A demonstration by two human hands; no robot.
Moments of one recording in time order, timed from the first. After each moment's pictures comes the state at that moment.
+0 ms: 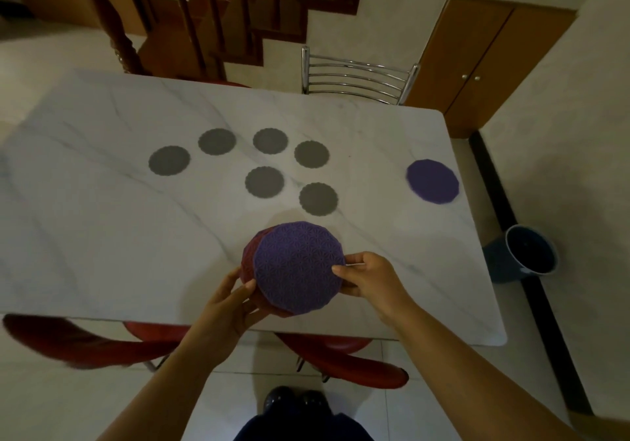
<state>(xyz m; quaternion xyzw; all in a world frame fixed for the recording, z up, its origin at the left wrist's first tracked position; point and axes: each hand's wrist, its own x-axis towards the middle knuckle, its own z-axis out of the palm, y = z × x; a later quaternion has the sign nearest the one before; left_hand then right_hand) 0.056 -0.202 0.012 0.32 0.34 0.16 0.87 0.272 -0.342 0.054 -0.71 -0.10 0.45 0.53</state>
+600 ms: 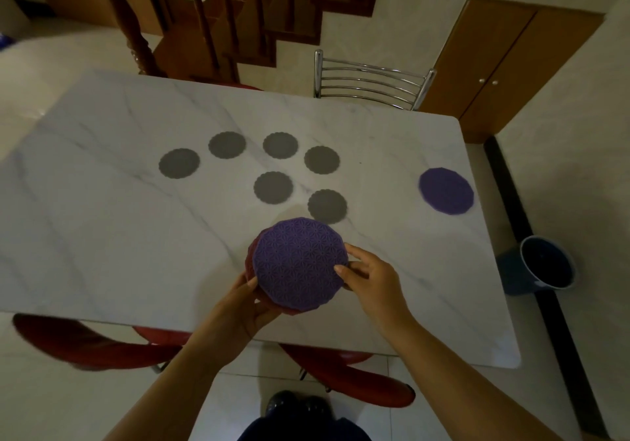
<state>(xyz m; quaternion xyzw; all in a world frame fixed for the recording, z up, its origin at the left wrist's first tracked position) 0.072 -0.192 0.013 0.28 0.31 0.14 0.90 0.269 -0.331 0.052 -0.77 -0.27 0.32 0.49</state>
